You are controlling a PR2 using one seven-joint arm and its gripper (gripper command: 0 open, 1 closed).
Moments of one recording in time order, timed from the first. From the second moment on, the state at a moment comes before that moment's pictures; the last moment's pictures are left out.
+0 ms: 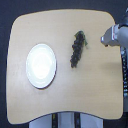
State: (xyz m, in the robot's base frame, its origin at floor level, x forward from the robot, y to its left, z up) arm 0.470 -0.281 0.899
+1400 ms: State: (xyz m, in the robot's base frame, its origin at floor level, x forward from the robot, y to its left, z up) arm 0.500 -0.178 0.849
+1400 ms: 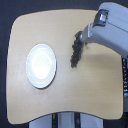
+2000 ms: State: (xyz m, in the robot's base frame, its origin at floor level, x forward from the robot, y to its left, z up) arm 0.518 -0.108 0.791
